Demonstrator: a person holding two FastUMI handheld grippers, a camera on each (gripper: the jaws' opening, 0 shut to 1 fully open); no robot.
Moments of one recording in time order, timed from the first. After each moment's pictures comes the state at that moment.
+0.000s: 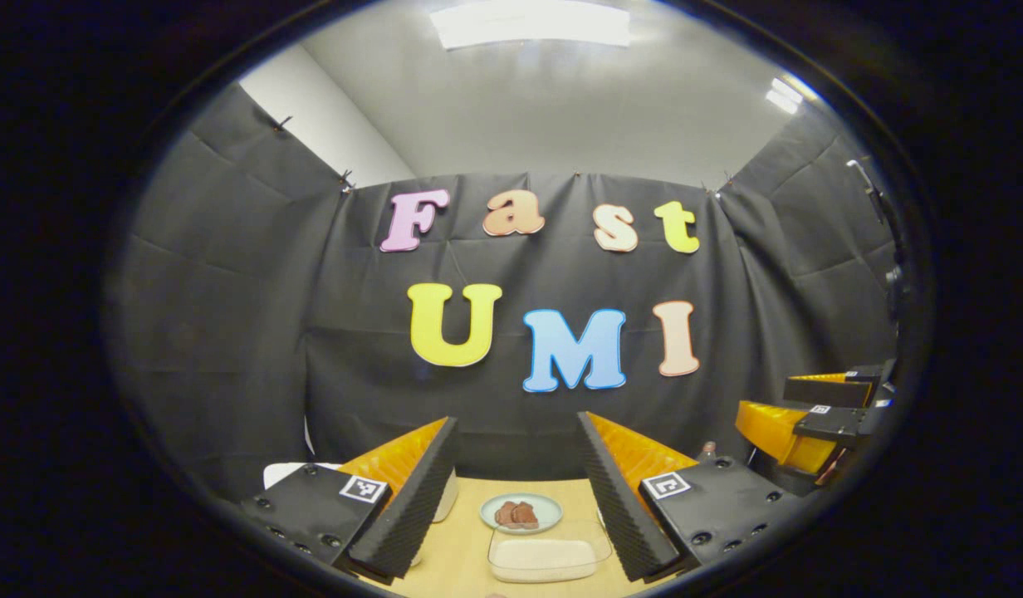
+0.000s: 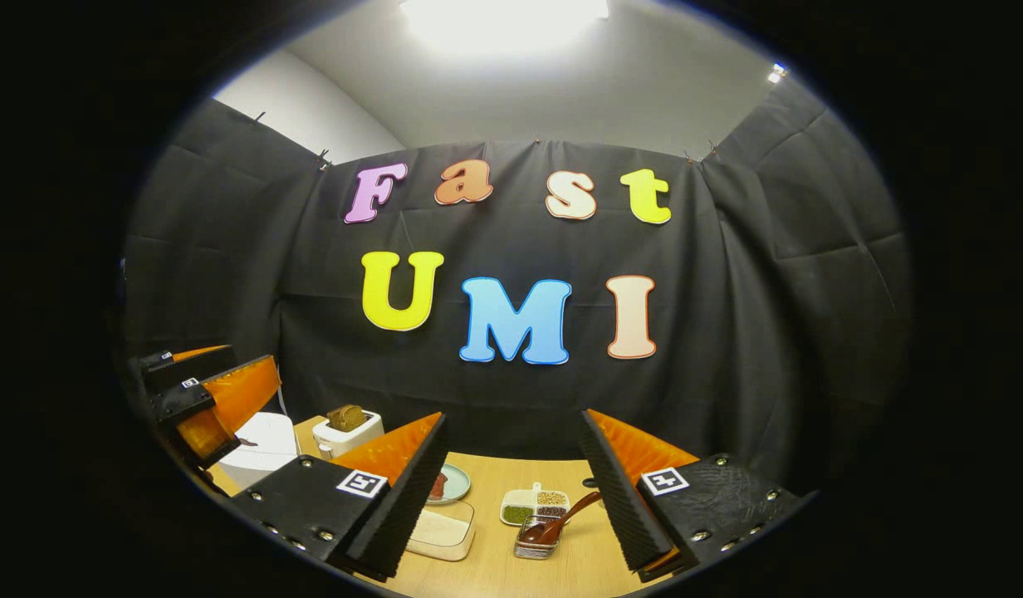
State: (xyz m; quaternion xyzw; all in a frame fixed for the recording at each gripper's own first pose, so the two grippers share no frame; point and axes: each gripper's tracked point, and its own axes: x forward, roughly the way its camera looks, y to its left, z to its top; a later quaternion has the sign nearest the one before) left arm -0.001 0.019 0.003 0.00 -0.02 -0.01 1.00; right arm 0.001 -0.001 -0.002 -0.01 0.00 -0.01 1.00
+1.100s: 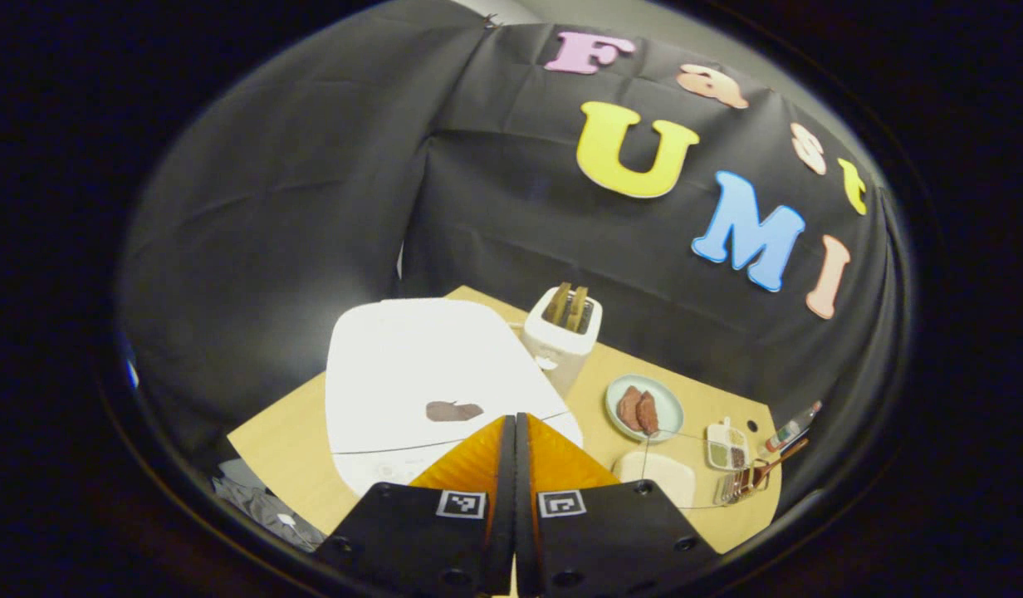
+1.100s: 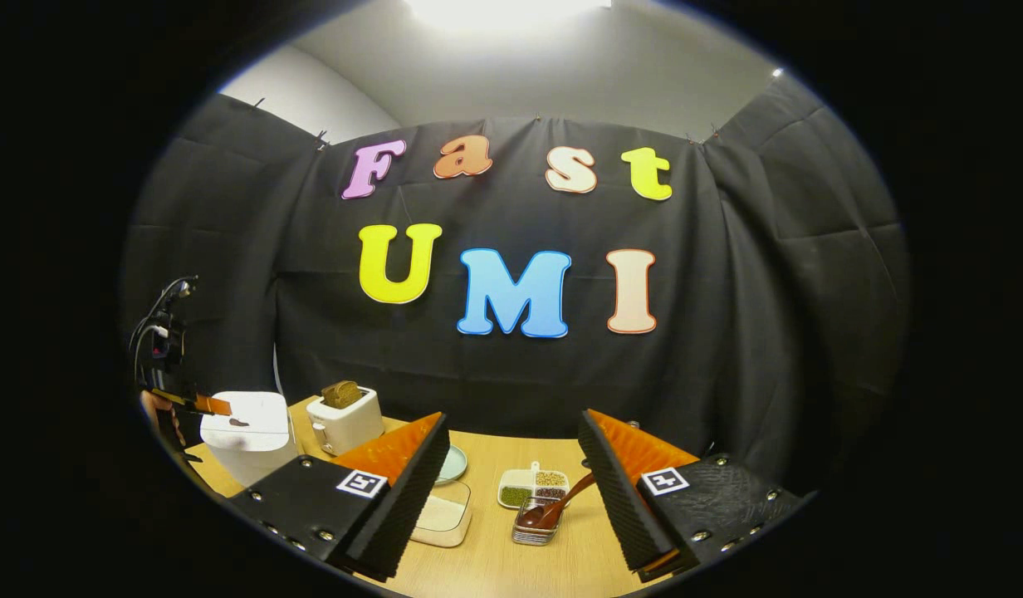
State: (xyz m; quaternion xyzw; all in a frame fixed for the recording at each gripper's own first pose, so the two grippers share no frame) left arm 0.052 0.281 -0.221 -0.16 0.29 0.15 0.93; right arm 0.010 0.002 -0.044 -0.01 0.04 -0.01 1.00
